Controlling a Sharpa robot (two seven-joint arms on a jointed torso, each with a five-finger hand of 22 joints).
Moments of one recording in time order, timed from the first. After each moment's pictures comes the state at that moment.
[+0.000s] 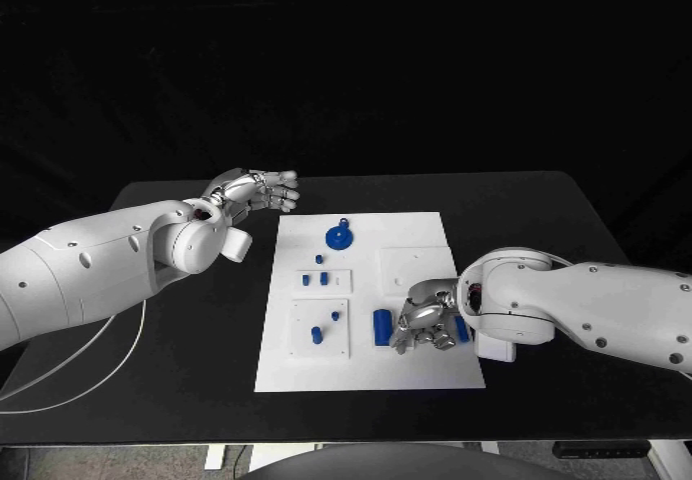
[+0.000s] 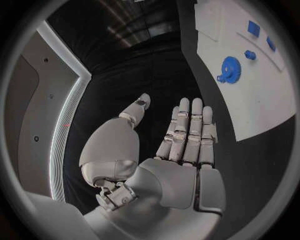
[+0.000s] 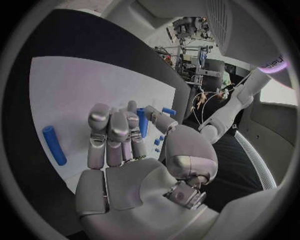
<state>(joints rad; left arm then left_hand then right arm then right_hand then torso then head) 1.25 -0.75 -0.11 1.20 -0.13 -0.13 0.25 0.91 -0.11 0.44 -0.19 0.05 0.79 0.19 0.31 0.52 1.15 0.14 0.08 0.21 0.86 0.13 0.58 0.32 0.03 0.58 0.03 0.53 1.23 1.28 -0.81 -0.24 1.70 -0.86 0.15 -0.52 0.71 -0.04 0.74 -0.21 0.09 1.03 0.09 0.24 0.59 1.12 -0.01 1.12 1.14 1.31 -0.11 1.16 1.17 0.20 1.26 -0.06 1.00 1.31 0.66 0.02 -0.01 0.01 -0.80</state>
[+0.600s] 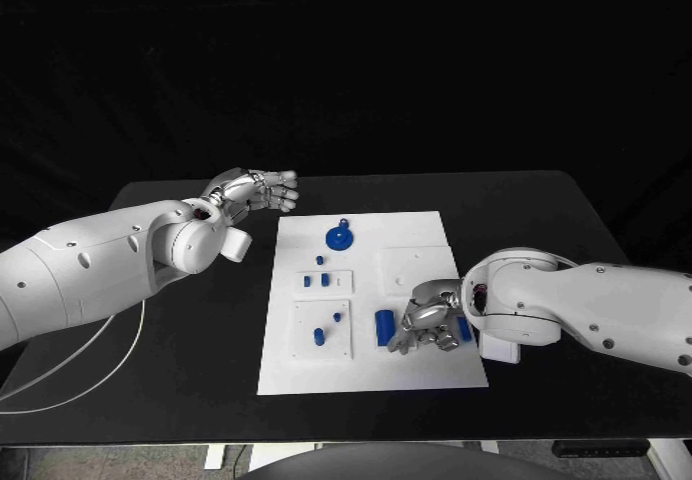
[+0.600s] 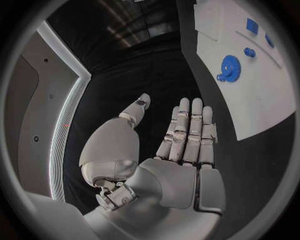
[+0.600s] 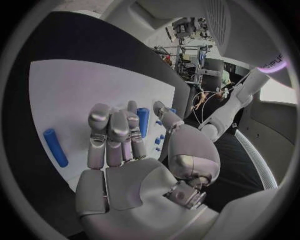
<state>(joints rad) 1.25 -0.75 -0.11 1.20 -0.13 -0.13 0.25 0.91 -0.11 0.44 -0.19 0.05 0.79 0.19 0.31 0.52 1.15 0.14 0.08 0.21 0.86 0.13 0.58 0.33 0.03 0.58 0.03 0.53 1.23 1.28 -0.84 -0.24 1.72 -0.86 0.15 -0.51 0.68 -0.10 0.62 -0.28 0.06 1.04 0.09 0.24 0.59 1.12 -0.01 1.11 1.14 1.32 -0.12 1.16 1.17 0.21 1.26 -0.06 1.00 1.31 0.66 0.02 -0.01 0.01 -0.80</state>
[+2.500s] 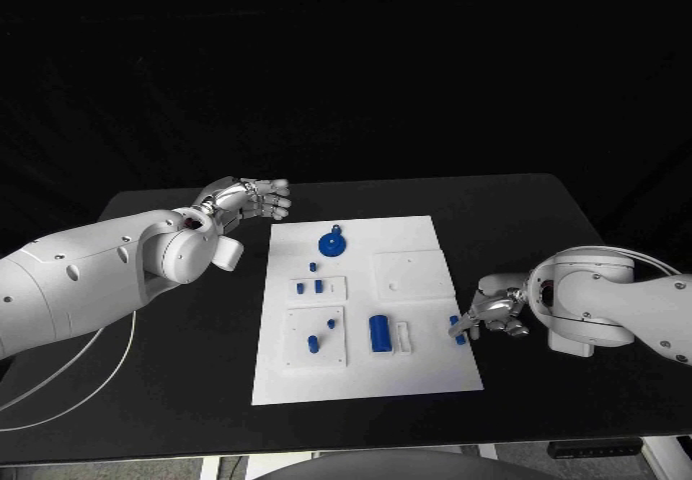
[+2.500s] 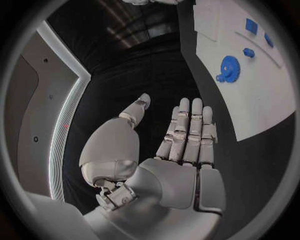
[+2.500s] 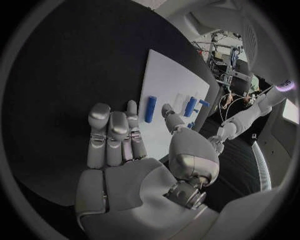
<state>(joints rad) 1.25 -0.75 -0.11 1.19 -0.13 -0.12 0.25 0.91 -0.11 0.44 -0.19 0.05 0.79 0.19 0.31 0.52 1.15 0.14 0.08 0.21 0.86 0.13 0.57 0.33 0.03 0.58 0.03 0.52 1.23 1.28 -1.07 -0.23 1.71 -1.13 0.18 -0.54 0.59 -0.07 0.40 -0.29 0.05 1.01 0.10 0.24 0.61 1.11 -0.01 1.10 1.15 1.31 -0.12 1.15 1.17 0.21 1.24 -0.08 0.99 1.31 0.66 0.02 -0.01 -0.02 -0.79</state>
